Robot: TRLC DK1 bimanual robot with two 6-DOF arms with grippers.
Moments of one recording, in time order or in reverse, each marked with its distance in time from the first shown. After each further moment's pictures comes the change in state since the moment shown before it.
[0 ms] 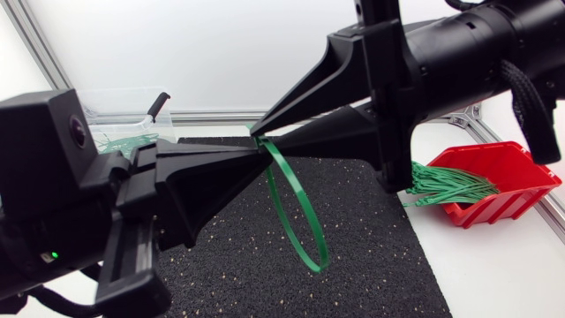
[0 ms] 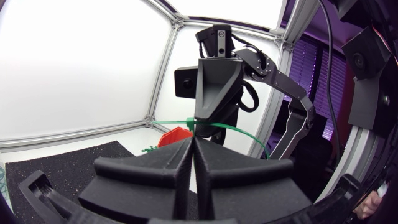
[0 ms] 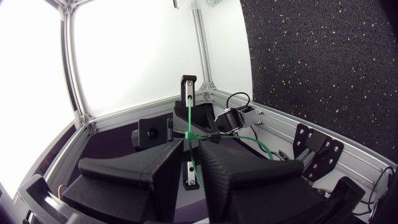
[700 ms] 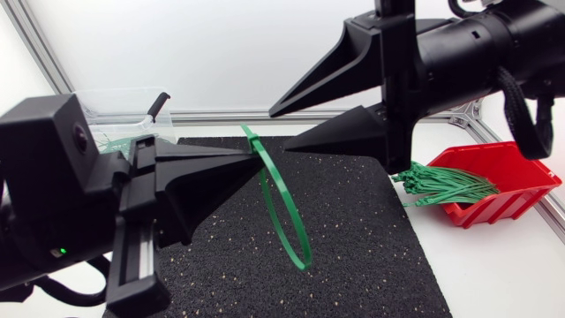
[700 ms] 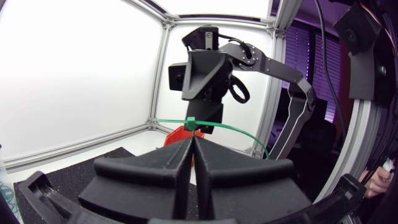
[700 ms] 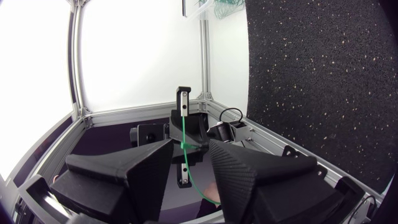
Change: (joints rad) left arm 0.084 0.002 -0.035 0.023 0.117 0.116; right arm -0.101 0.036 0.000 -0.032 -0.054 -0.221
